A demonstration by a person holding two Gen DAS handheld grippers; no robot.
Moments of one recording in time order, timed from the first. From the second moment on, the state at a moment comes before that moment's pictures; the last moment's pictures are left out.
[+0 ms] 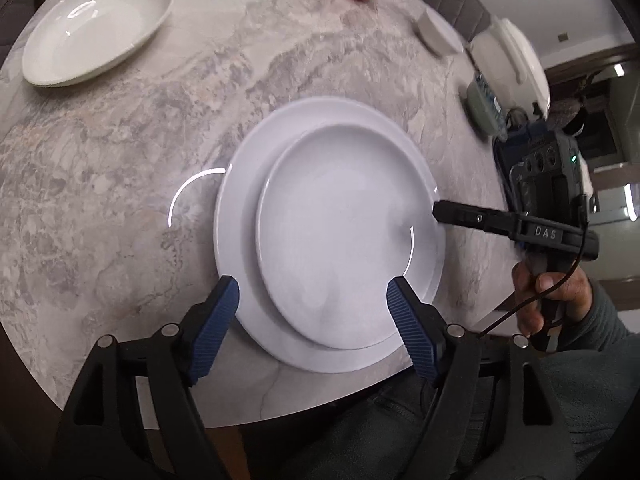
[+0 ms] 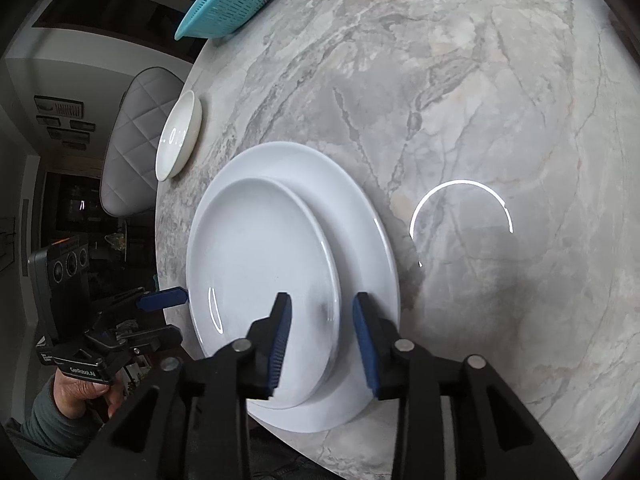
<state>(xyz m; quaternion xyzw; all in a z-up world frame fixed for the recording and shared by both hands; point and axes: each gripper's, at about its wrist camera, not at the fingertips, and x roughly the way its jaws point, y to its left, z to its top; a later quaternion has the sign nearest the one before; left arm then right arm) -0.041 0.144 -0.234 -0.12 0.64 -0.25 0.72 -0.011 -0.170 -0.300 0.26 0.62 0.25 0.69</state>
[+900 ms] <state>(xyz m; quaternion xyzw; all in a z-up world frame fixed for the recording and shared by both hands) 0.087 0.350 -0.187 -0.27 0.46 -0.12 0.83 0.124 -0.091 -0.206 0.38 0.45 0.35 0.73</state>
